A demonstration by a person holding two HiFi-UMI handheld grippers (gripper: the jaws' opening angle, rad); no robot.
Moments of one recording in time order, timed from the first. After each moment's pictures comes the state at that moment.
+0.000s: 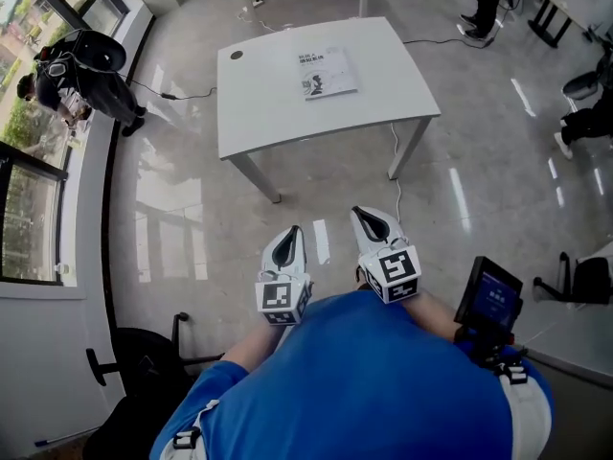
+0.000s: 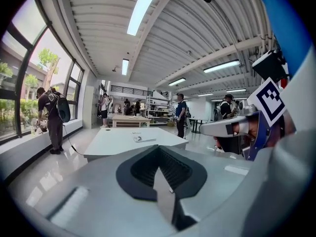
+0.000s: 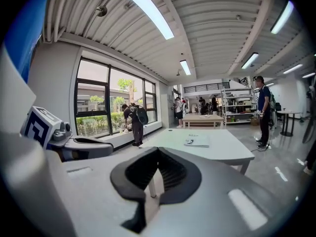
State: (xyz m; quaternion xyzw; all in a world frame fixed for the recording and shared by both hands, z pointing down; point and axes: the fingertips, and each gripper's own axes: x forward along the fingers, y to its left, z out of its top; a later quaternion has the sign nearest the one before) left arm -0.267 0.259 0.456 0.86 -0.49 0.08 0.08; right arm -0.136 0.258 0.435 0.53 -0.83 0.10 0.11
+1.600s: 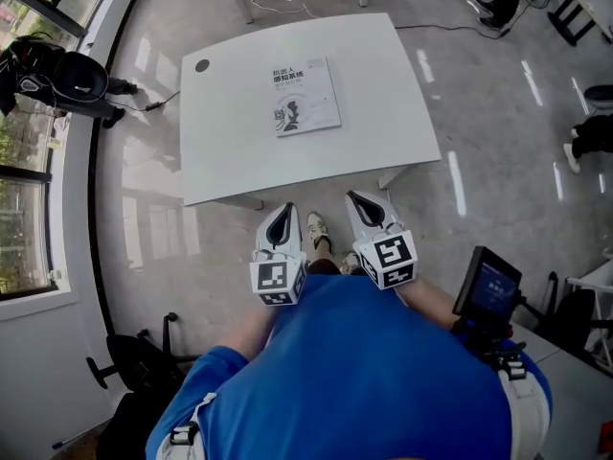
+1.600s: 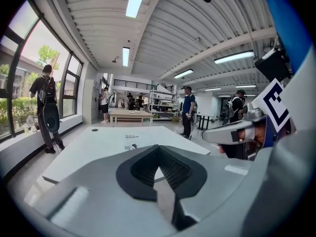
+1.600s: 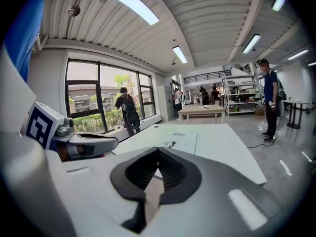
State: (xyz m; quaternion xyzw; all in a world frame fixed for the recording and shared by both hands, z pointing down) left arm -0.138 0.022 0.470 0.85 -0.51 0.11 0.11; right arm -0.016 0.028 0.466 0.51 -0.84 0.14 0.12
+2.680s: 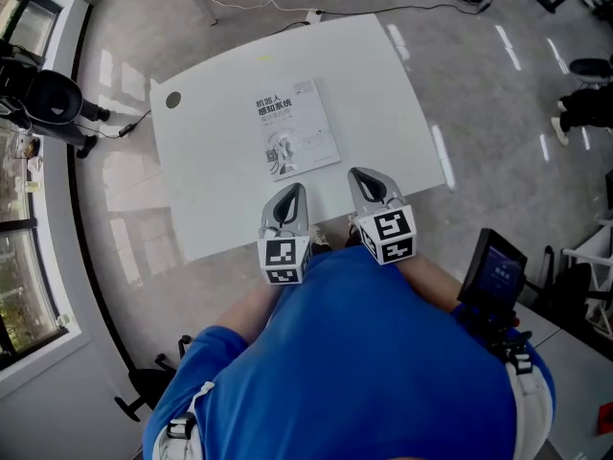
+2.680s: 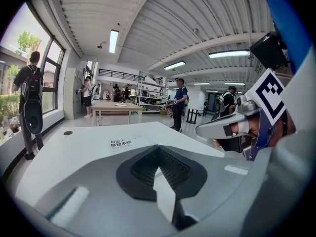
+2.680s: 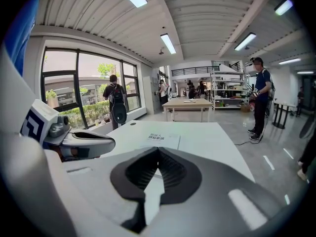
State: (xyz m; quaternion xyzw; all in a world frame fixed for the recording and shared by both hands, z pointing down) left arm -0.094 -0.177 0.515 0.88 -0.43 0.16 0.13; right arm 0.020 -0.167 0.505 0.57 -0.78 0.18 0.18
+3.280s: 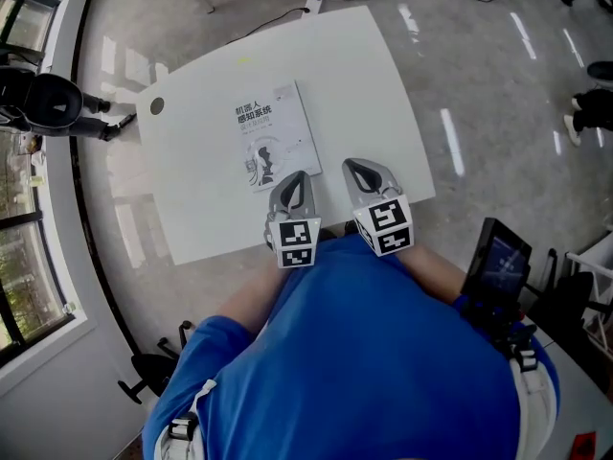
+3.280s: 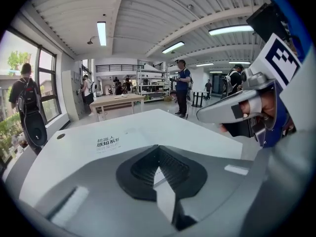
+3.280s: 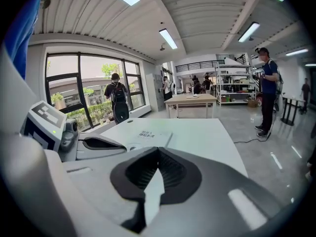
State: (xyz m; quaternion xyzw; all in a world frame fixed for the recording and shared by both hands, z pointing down) left arm -0.002 -0.224 0.563 0.85 -0.45 0.26 0.11; right arm 0.091 -0.215 0.531 0.53 -0.81 0.21 0.18
